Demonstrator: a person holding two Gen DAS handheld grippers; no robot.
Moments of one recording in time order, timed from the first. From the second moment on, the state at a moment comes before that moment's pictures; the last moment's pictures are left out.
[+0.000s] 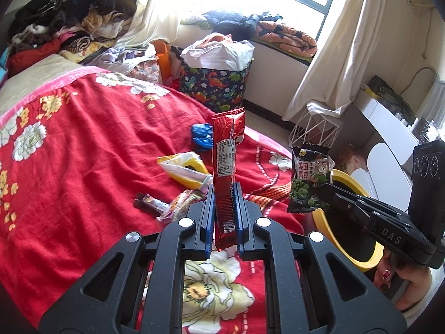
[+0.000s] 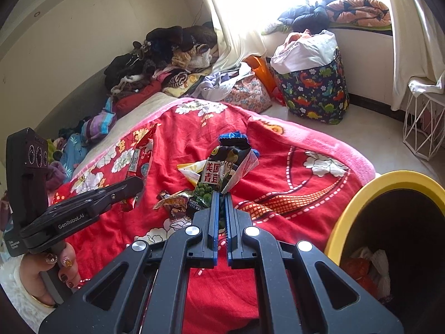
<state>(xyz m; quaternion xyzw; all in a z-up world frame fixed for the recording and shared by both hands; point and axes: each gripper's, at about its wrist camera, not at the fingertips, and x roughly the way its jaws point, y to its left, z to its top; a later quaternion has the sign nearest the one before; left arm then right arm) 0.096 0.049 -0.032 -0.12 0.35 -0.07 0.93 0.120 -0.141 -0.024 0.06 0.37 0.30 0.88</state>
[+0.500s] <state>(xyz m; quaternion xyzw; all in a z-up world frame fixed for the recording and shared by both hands) 0.092 0.014 -0.019 -0.10 0.34 -0.10 0.93 0.108 -0.177 -0.009 0.08 0.35 0.27 0.89</state>
